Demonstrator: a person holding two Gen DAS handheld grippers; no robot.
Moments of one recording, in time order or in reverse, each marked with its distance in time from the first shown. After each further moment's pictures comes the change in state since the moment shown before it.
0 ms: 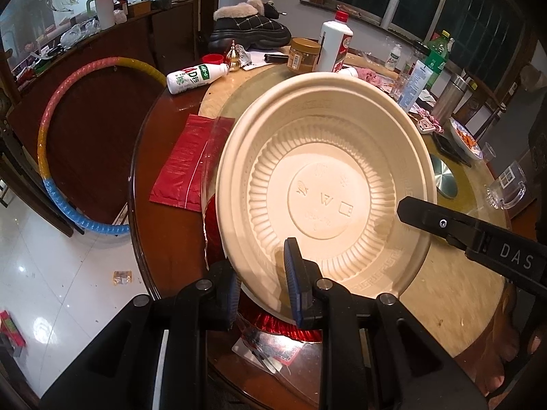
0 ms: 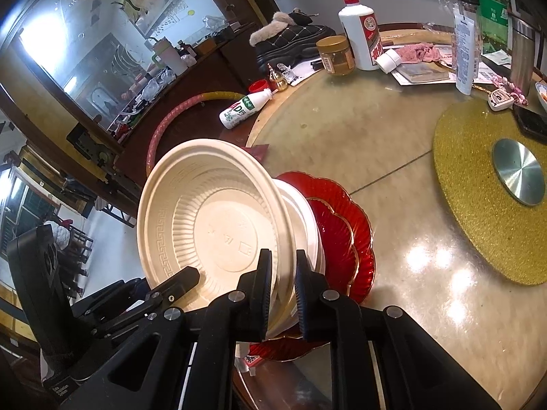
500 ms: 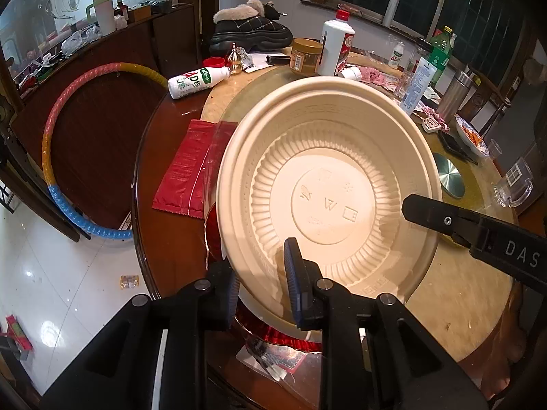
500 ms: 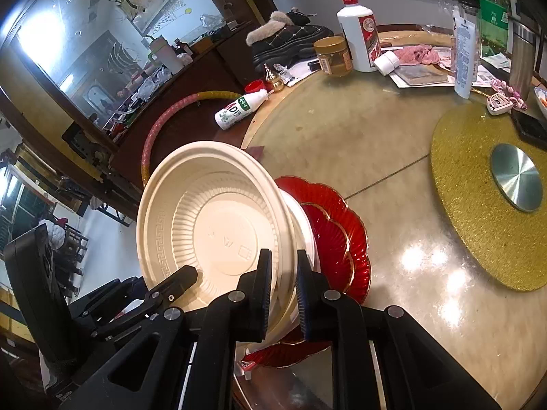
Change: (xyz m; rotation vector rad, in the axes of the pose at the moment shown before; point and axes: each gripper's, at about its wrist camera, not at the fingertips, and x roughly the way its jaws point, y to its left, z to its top) left arm 0.005 -0.005 0.004 0.017 -0.007 0.033; right arm 0.003 0.000 0.006 -0.004 0.003 -0.023
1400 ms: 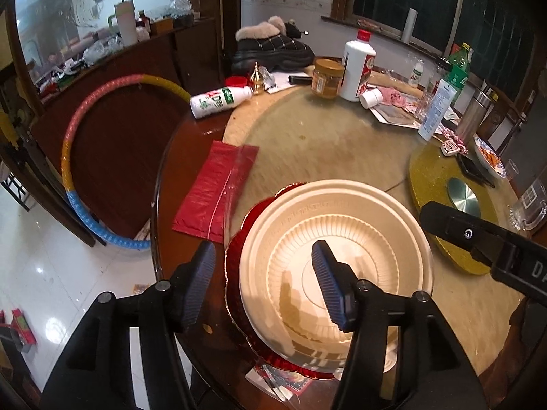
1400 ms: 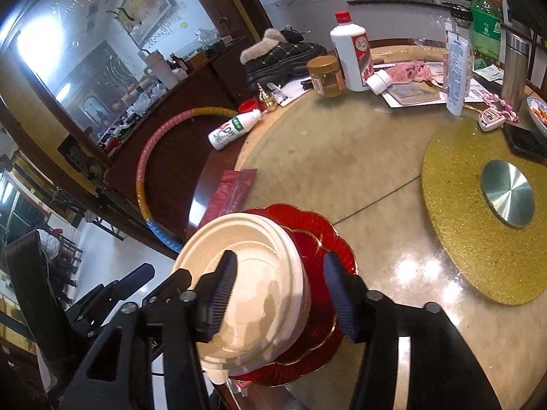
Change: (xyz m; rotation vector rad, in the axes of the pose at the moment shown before) left arm -0.006 0.004 0.015 -0.038 -0.080 0.089; right arm -0.008 -0.001 0.015 0.005 -0.071 -0.016
